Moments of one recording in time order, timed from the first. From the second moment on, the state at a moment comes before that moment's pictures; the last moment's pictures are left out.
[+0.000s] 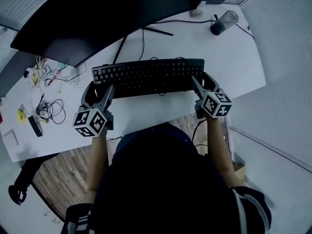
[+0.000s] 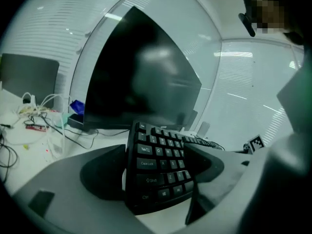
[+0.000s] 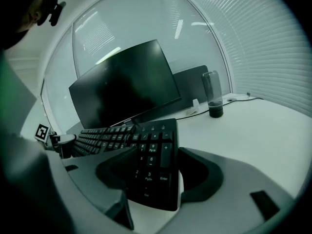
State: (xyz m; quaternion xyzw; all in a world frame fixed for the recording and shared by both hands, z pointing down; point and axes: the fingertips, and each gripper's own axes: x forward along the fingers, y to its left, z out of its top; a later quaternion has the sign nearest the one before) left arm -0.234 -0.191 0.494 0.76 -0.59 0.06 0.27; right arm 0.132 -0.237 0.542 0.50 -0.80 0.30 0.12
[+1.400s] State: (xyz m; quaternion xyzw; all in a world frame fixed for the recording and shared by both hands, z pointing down) left arm -0.240 -0.201 0.580 0.69 -0.65 0.17 0.28; right arm 0.129 -0.259 0.595 0.55 -0.75 0.31 0.19
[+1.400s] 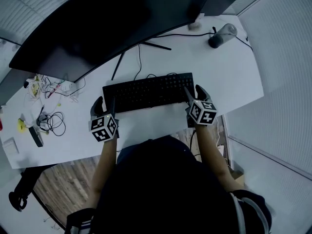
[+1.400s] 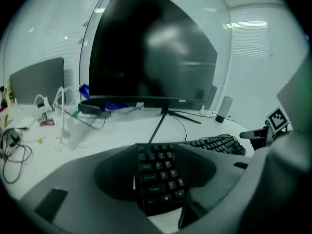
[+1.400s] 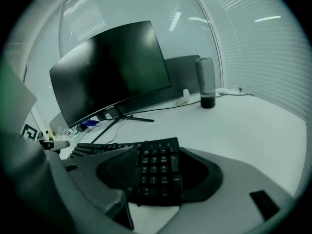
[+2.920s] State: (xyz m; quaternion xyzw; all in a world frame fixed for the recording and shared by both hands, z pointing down) left arm -0.160 -0.171 0.223 0.79 -0.60 0.00 -0.05; right arm 0.018 -0.193 0.227 0.53 -0.84 -0.07 -0.02
